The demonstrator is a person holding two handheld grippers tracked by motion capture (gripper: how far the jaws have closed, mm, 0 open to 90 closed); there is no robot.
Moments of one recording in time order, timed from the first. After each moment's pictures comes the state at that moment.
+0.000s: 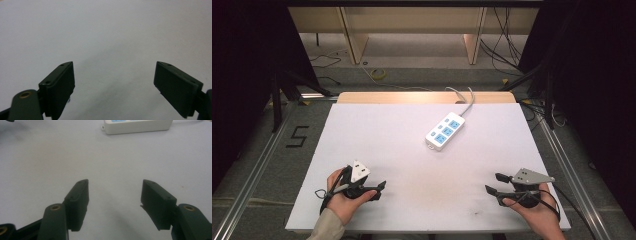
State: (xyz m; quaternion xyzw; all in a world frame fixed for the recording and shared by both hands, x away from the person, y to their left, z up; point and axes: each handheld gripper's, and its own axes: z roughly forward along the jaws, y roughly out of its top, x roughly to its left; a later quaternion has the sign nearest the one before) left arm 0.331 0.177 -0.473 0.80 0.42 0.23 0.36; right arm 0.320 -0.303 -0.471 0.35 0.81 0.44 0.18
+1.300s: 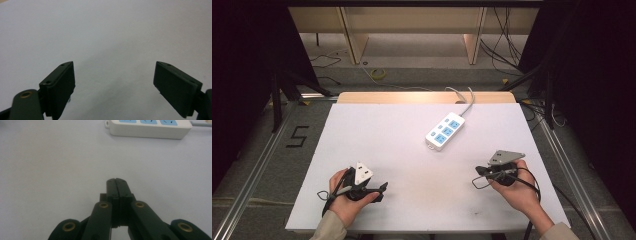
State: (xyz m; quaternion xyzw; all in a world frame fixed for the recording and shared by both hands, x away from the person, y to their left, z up) left arm 0.327 0.170 -0.474 0.80 0.42 0.24 0.35; right arm 0.367 -0.255 -0.443 0.31 0.87 0.35 0.17
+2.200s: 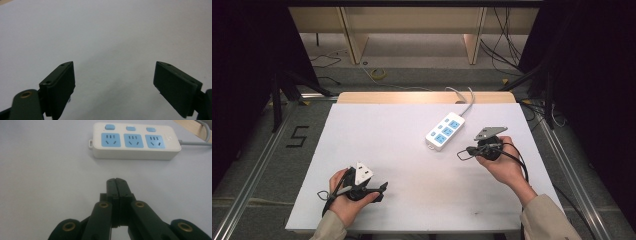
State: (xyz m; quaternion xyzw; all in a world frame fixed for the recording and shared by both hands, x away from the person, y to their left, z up) left arm 0.327 0.170 -0.473 0.80 0.42 0.25 0.35; right arm 0.426 -0.224 -0.421 0.32 0.87 0.32 0.17
